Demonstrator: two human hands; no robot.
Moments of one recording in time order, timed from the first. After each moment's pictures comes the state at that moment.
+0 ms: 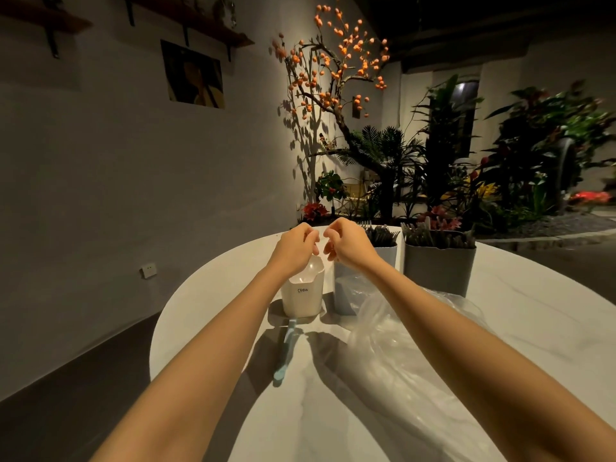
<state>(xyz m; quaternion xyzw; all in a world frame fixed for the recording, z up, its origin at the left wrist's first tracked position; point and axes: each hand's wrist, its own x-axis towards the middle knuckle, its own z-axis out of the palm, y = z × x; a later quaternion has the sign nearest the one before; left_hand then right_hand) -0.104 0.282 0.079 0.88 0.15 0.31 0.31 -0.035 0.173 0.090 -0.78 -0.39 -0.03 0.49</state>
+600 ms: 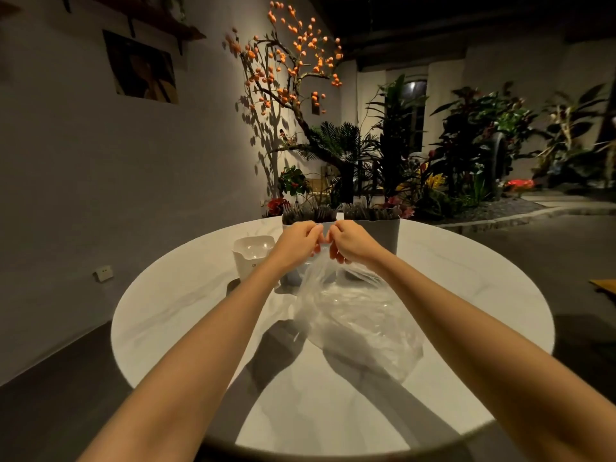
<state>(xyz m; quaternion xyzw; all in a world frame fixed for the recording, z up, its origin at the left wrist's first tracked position) -0.117 0.170 0.069 0.90 0.04 0.27 0.32 -0.063 0.046 0.079 -0.84 -0.36 0.01 0.42</state>
